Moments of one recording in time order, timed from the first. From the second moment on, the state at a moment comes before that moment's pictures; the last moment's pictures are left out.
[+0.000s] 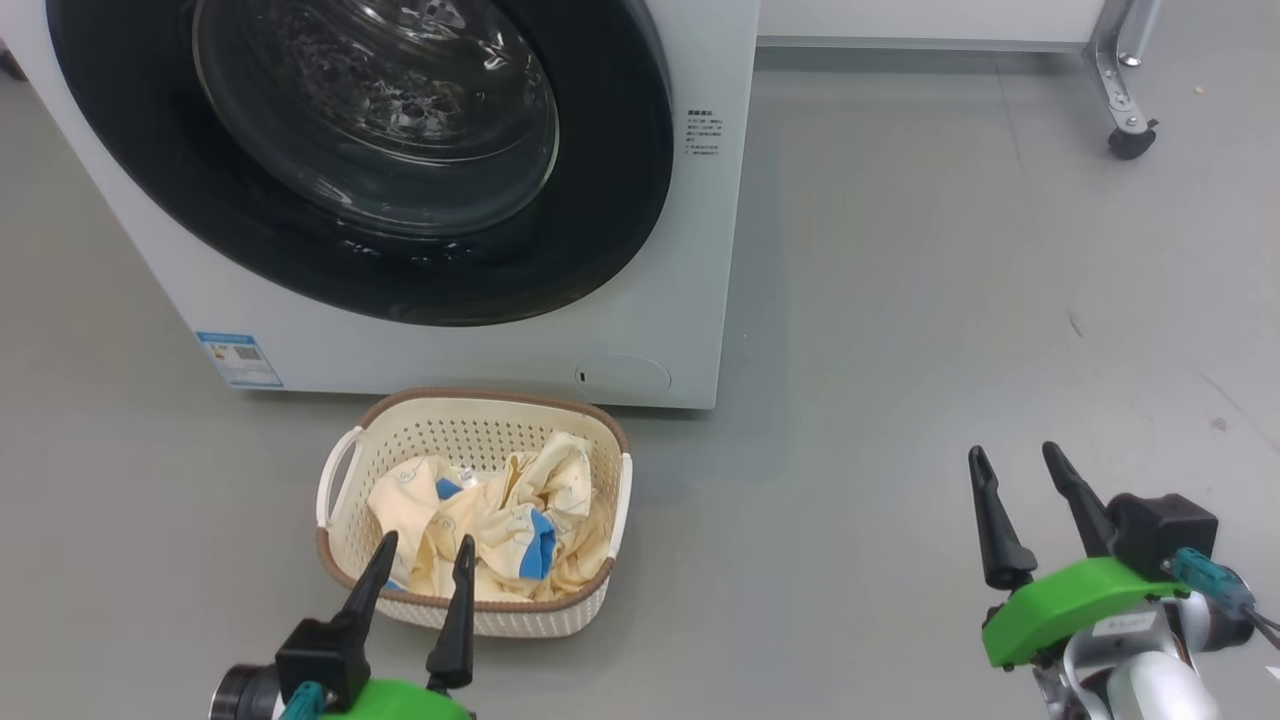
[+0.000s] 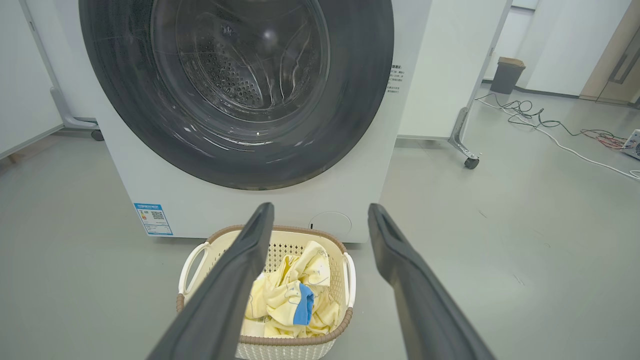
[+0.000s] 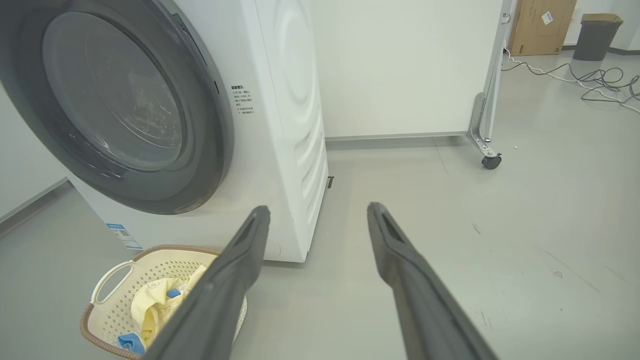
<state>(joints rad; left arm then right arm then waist) -0.06 0.04 -0.23 0.31 -0.16 -0.02 -0.25 -0.03 -0.04 0.01 0.23 0.17 0.13 -0.16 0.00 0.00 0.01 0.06</state>
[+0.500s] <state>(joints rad) -0.06 0.04 -0.22 0.30 -0.16 -0.02 -0.25 -0.03 -0.04 0.01 0.23 0.17 0.13 -0.16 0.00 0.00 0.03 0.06</state>
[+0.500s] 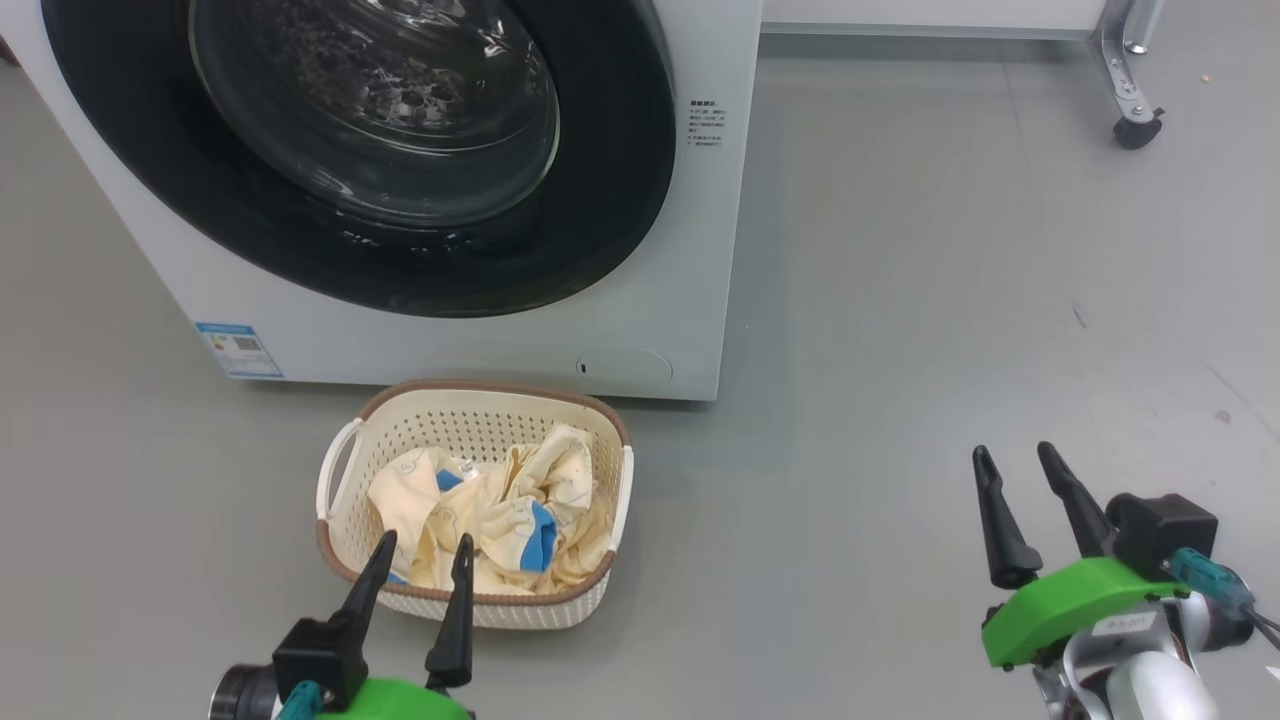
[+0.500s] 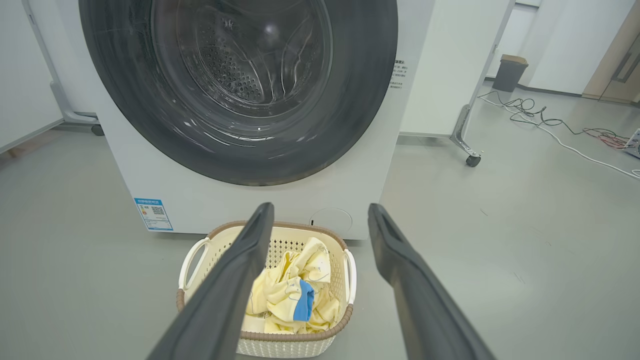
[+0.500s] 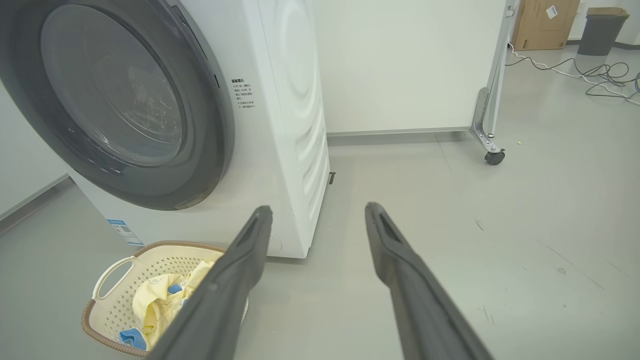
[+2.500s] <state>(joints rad) -0.27 0.04 -0.40 0.23 -0.26 0.01 -0.25 -1.15 -0.09 -0.43 0.82 1.21 0.13 0.67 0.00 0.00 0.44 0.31</state>
